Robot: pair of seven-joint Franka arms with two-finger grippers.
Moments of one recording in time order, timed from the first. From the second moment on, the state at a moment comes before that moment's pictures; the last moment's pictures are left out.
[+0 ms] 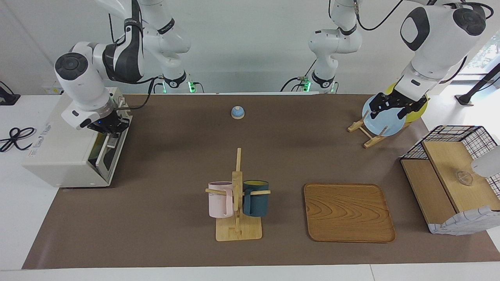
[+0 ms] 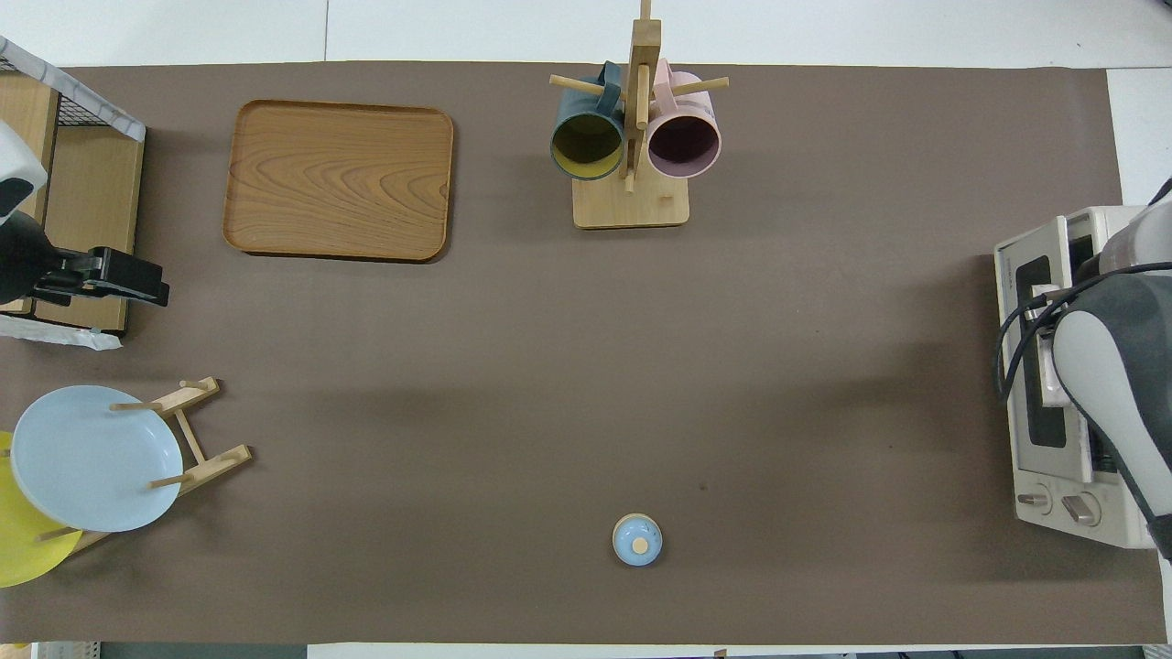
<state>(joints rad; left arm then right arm) -0.11 0.00 0.06 -1.69 -0.02 1.63 0.05 -0.19 0.02 0.08 -1.94 -0.19 1.84 -0.17</state>
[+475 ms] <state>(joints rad) -0.11 0.00 0.06 -1.69 -0.02 1.63 0.05 -0.20 0.00 0.08 -1.89 -0.20 1.72 -0.18</state>
